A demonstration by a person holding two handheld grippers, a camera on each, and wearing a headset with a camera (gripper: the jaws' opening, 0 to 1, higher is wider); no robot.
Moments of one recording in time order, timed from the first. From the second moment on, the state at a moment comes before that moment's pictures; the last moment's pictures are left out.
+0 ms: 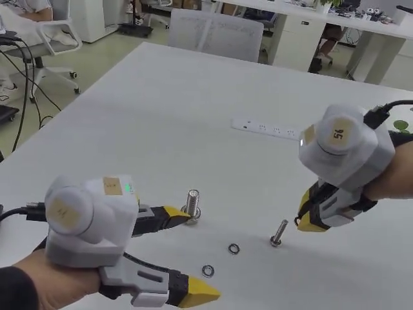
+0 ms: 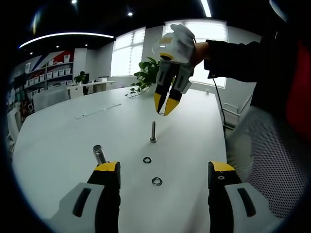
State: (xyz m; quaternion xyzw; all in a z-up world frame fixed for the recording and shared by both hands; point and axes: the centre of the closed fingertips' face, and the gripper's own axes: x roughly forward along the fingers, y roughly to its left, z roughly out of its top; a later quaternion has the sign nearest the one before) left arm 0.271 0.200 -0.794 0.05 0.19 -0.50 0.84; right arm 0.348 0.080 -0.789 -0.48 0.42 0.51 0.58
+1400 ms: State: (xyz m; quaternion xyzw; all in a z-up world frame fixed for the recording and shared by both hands) left arm 0.275 0.200 -0.800 0.05 0.20 -0.49 0.85; right arm 0.361 0.085 -0.827 -0.48 0.43 0.52 0.56
